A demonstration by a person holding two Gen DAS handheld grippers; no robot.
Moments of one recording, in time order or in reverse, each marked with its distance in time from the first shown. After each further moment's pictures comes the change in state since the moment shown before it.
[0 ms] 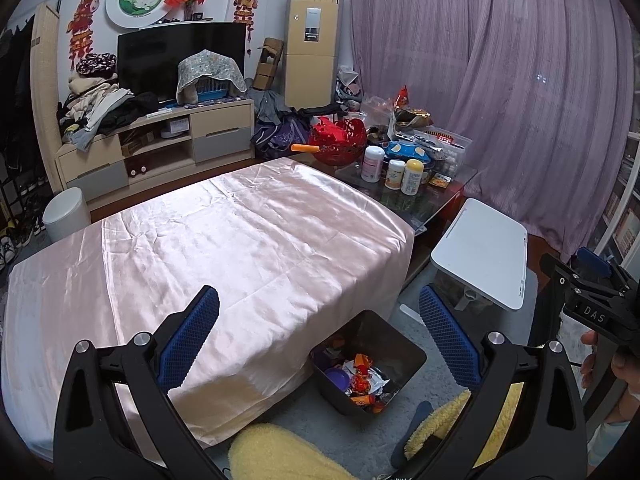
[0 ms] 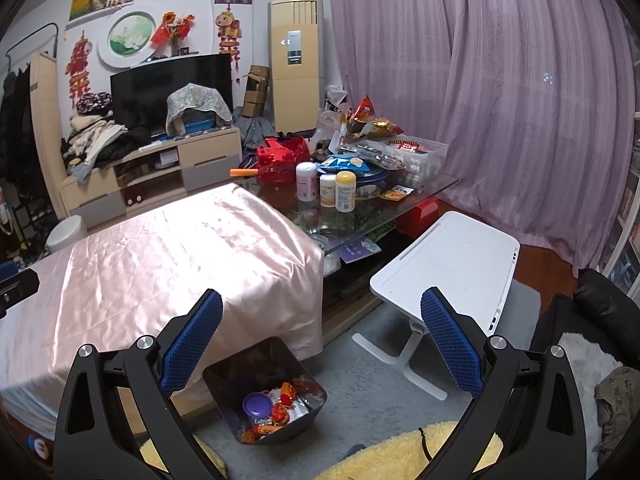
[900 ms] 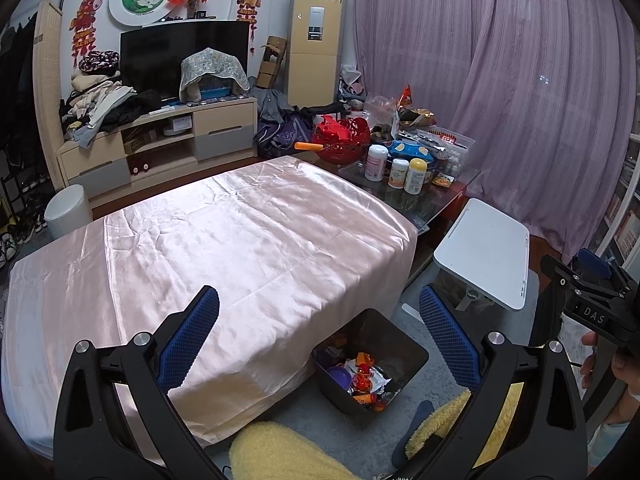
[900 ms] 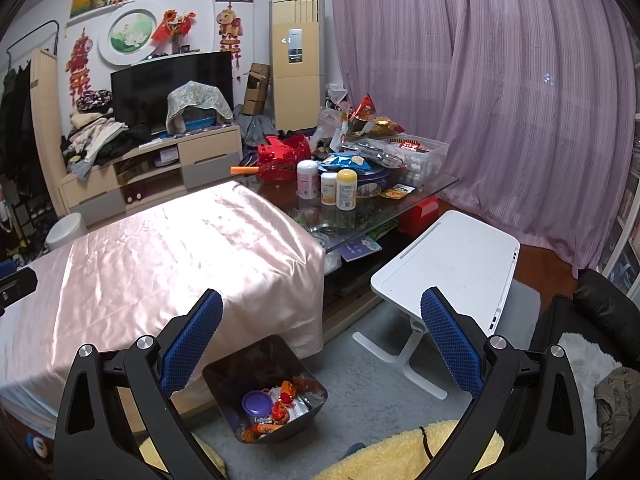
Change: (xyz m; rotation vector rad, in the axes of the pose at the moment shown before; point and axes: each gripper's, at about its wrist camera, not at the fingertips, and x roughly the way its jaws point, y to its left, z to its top) left arm -0.003 0.003 -0.003 -0.010 0.003 0.008; right arm 0.001 0.002 -0.001 -0.003 0.004 0.000
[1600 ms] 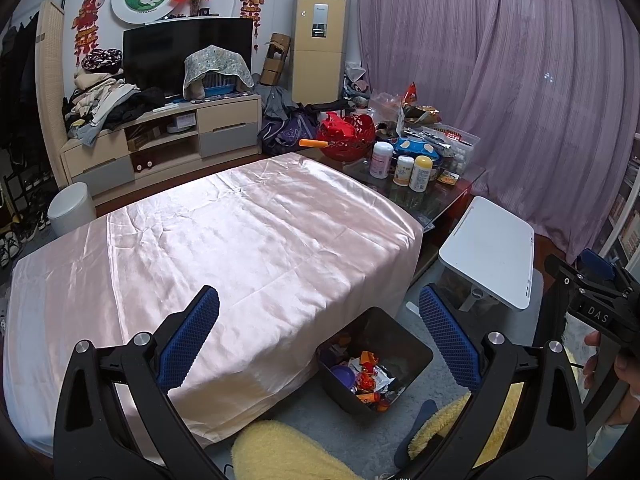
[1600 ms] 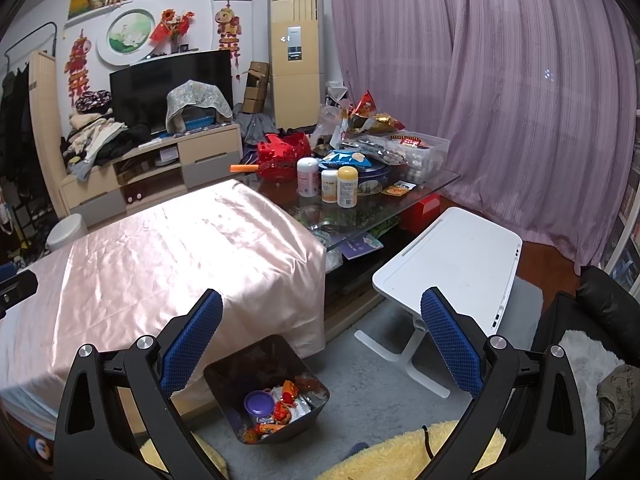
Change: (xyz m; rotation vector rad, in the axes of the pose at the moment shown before) left arm 0.005 -0.001 0.002 -0.008 0.009 0.021; right arm 0.004 0.001 0.000 0.005 0.008 0.005
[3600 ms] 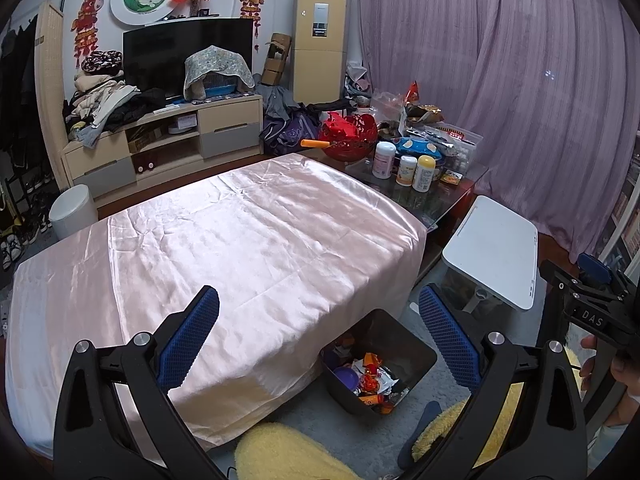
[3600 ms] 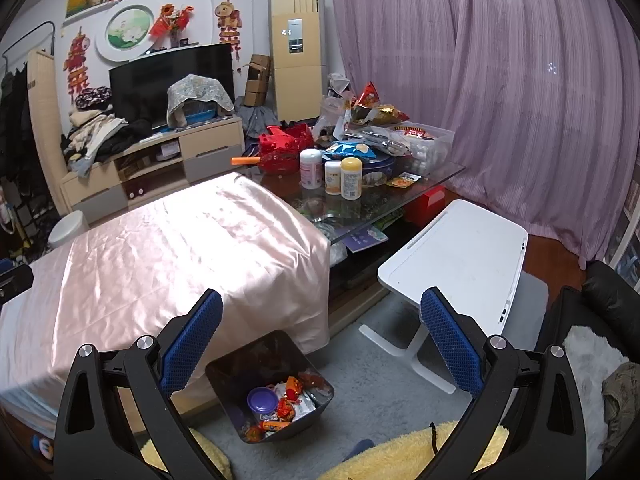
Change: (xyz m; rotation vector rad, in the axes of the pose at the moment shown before) left arm 0.008 -0.002 -0.003 0.004 -0.002 0.015; right arm 0.009 0.005 -0.004 0.002 0.019 0.005
